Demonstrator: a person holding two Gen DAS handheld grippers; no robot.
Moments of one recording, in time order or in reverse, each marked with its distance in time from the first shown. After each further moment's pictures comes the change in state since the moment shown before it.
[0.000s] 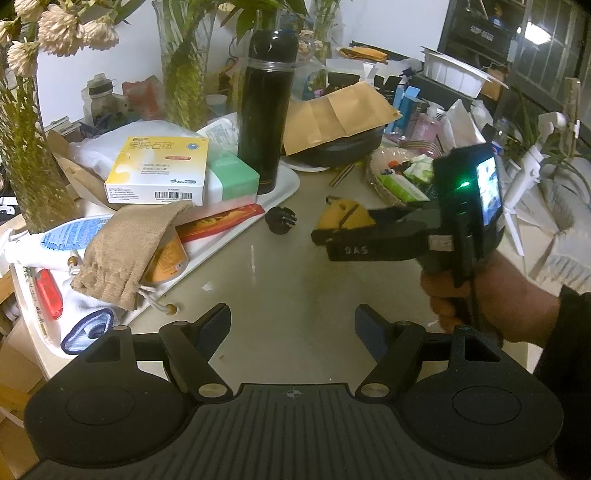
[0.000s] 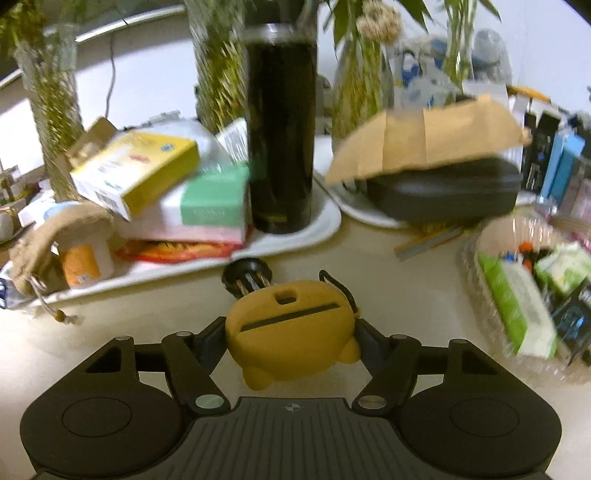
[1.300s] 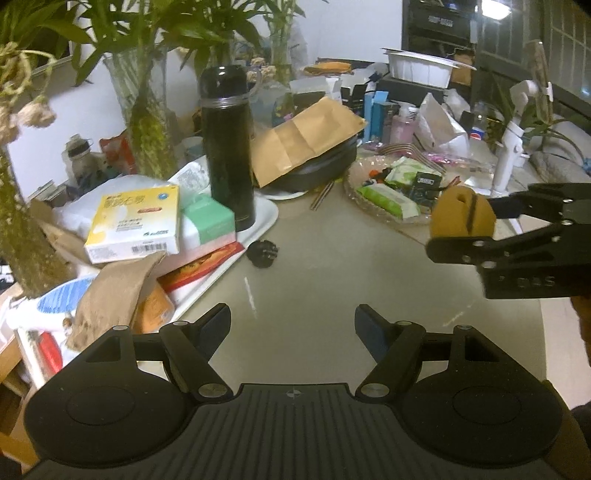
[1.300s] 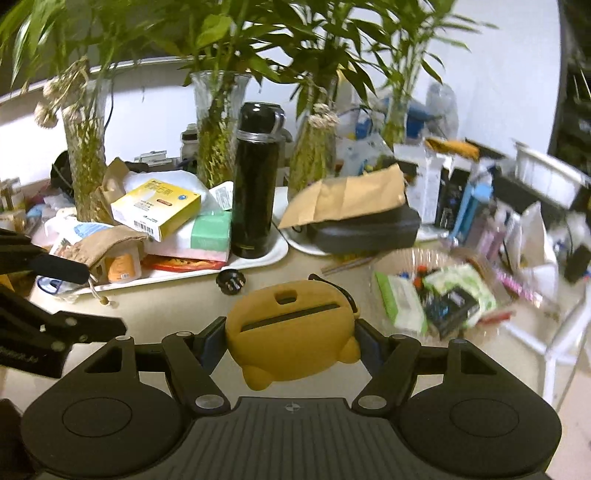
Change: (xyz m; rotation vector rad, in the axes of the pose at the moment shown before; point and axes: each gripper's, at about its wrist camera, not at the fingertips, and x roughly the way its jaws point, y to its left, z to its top) left arm 0.008 -0.031 0.003 0.180 -0.095 0.031; right arm -0.159 0.003 -0.030 0.016 -0.086 -0.141
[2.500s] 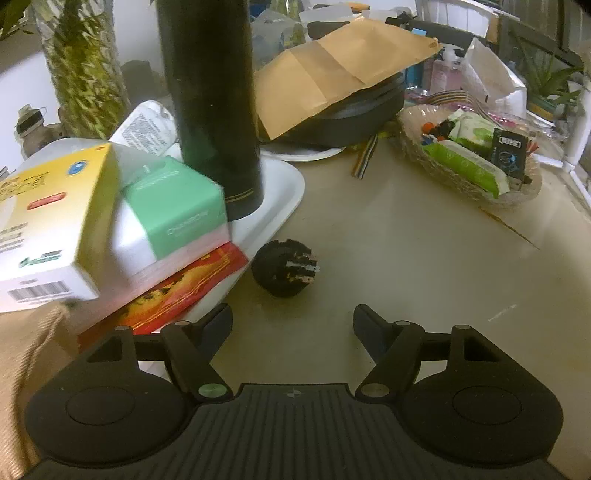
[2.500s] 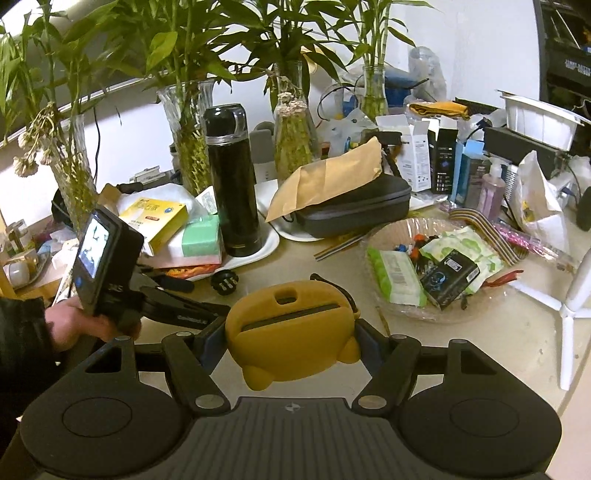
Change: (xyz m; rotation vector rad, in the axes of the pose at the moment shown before) left arm 0.168 0.032 0.020 0.029 0.116 0.009; right arm 0.004 -0.044 0.002 0.147 0.036 0.072
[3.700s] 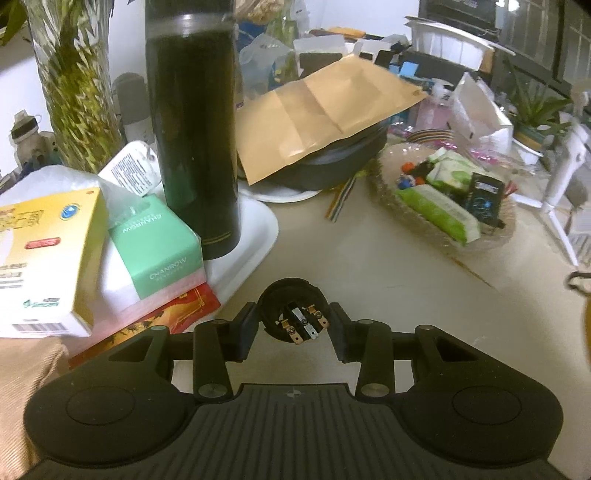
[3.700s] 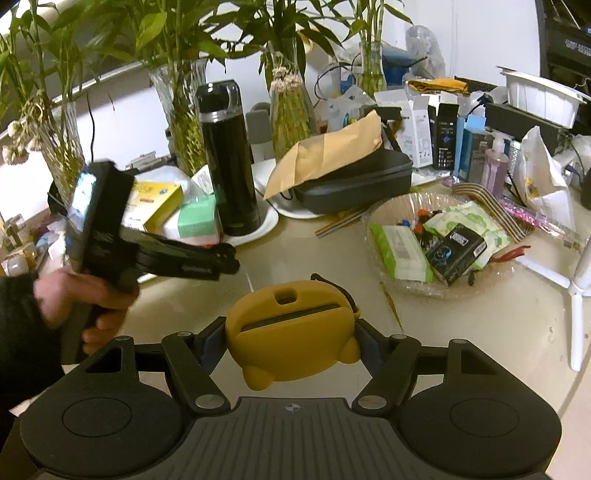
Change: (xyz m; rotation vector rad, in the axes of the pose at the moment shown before) left arm -0.025 -0.008 0.024 -0.054 -0.048 -0.065; right arm 0.015 0.002 -0.010 0.015 0.070 0.001
